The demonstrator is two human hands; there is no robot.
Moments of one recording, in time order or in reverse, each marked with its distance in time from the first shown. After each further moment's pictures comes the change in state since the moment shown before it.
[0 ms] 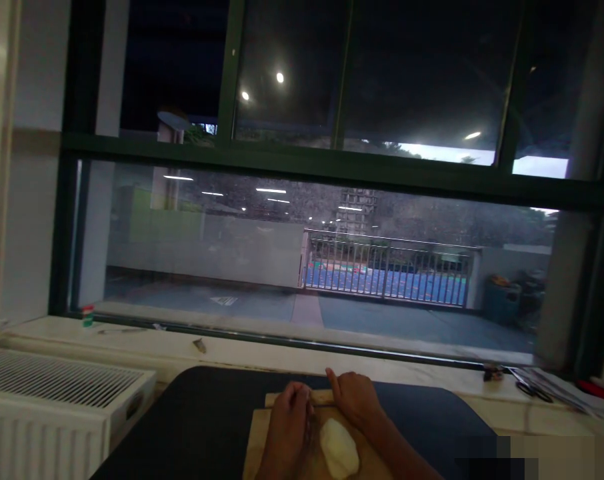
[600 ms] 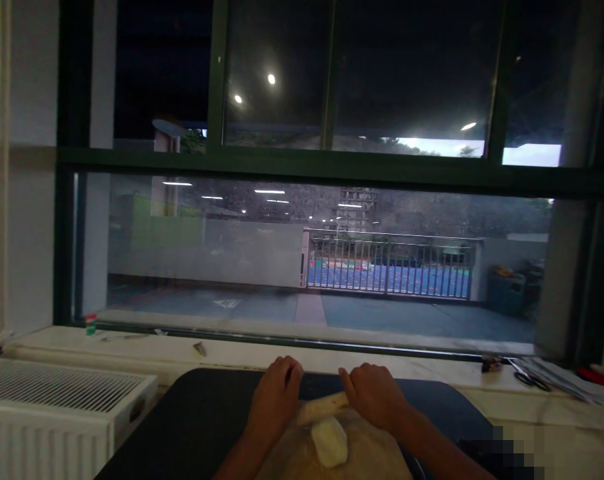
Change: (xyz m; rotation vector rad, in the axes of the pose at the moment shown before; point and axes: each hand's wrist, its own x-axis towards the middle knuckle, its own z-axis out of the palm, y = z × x) left_hand 0.004 0.063 -0.026 0.888 -0.025 0.421; right_hand -0.035 0.017 -0.075 -0.055 0.002 -0.073
